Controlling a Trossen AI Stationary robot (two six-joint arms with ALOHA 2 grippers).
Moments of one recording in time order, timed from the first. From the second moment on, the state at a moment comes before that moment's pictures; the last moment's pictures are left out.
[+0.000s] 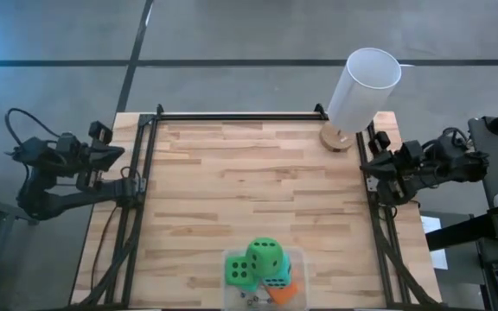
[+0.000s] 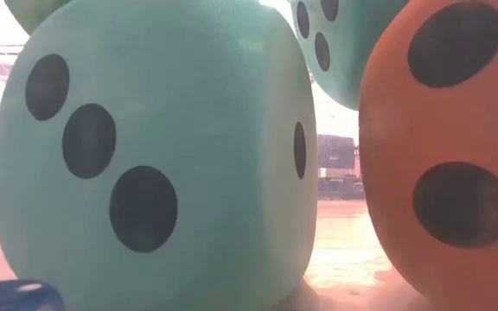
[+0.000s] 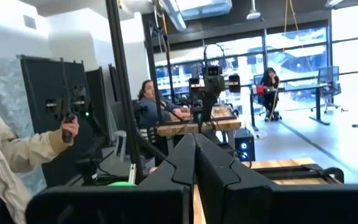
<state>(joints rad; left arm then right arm) 0.24 0.05 0.79 -0.43 0.14 -0.10 0.23 0.27 0.68 -0.19 0.08 0.15</state>
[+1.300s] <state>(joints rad) 0.24 0.00 0.49 -0.27 0.10 -0.06 0.23 0.00 0.30 0.06 0.11 0.07</state>
